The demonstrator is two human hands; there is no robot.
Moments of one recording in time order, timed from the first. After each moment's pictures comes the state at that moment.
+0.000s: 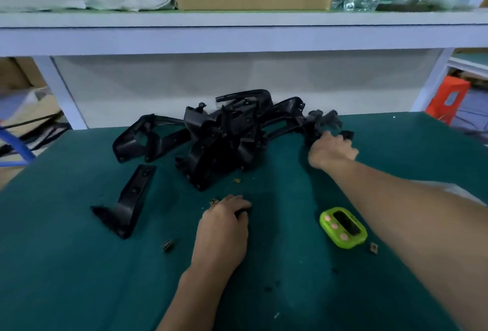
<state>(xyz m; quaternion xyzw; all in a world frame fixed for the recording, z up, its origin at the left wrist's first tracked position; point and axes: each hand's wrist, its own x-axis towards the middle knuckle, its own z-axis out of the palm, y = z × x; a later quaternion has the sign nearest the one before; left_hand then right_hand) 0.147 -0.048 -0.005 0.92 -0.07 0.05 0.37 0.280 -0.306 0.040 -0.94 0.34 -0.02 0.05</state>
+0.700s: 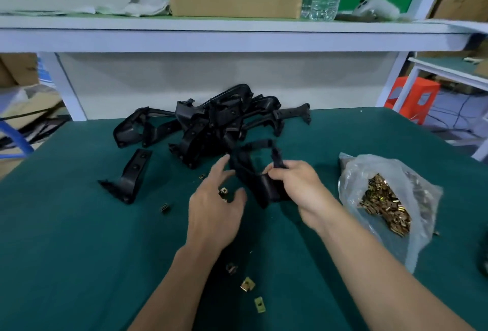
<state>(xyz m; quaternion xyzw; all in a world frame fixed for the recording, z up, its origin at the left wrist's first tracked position) 0.083 -0.053 0.016 0.85 -0.09 0.12 0.51 0.076 -0.223 0.072 -0.75 0.14 -0.04 0.65</state>
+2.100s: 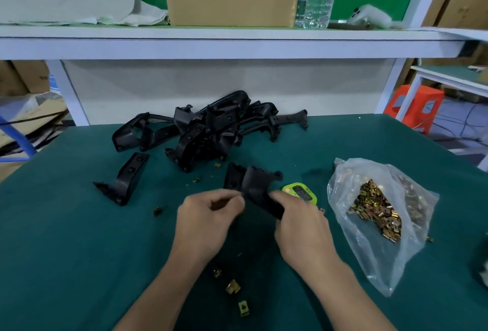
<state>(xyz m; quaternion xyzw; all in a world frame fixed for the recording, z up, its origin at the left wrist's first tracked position) 0.054 -0.056 0.033 0.80 -0.06 0.07 0.59 0.016 -0.225 0.038 -0.96 0.07 -0.14 0.23</state>
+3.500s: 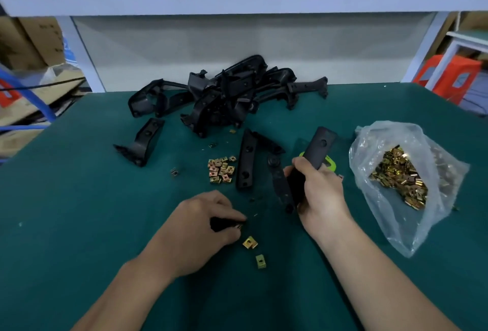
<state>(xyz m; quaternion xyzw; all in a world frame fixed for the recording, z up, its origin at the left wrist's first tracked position) 0.010 0.006 0.016 0.91 -0.20 -0.05 0.35 0.031 -0.219 0.023 -0.49 0.21 -0.08 0.84</state>
